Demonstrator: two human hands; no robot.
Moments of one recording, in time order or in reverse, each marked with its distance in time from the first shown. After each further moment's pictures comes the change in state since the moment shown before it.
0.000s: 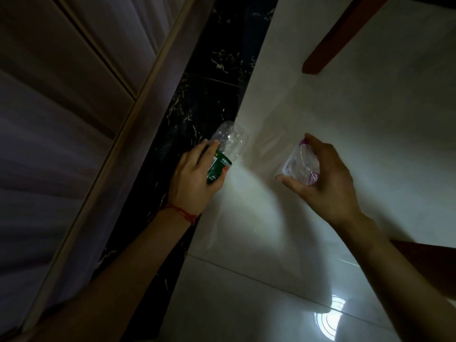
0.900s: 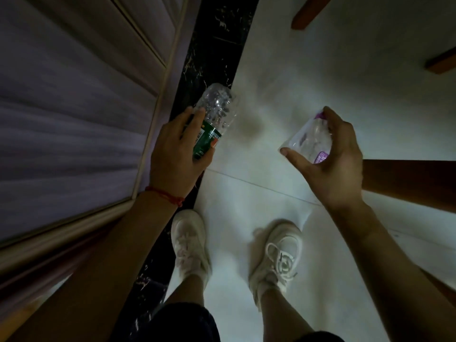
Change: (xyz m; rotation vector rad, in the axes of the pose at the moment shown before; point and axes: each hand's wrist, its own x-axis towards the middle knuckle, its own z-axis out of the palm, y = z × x) left_hand -0.041 0.132 -0.217 0.074 -0.139 -0.021; right_hand -0.088 -0.148 -0.163 -0.012 0.002 0.216
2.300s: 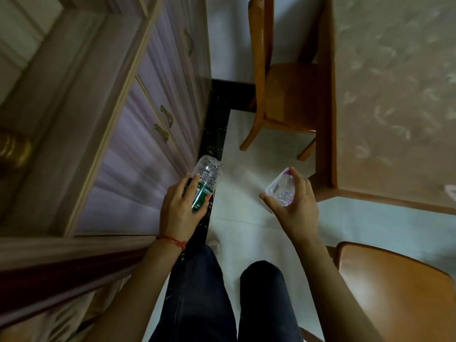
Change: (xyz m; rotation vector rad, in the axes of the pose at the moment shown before) left_hand -0.059 0.209 -0.461 -0.028 0.075 0.101; right_hand -0.176 -0.353 -0.374 0.025 0.222 0.011
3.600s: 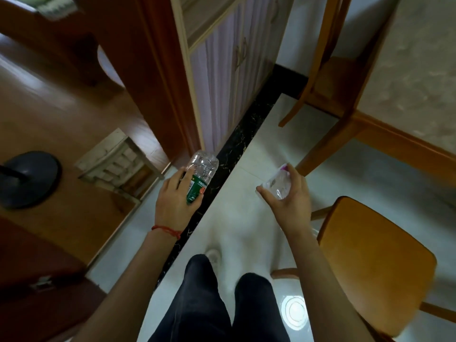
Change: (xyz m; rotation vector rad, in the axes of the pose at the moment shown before) left_hand -0.419 0.097 -0.081 0.078 0.193 -0.322; right_hand -0.341 0.034 -0.076 0.088 -0.213 -0.190
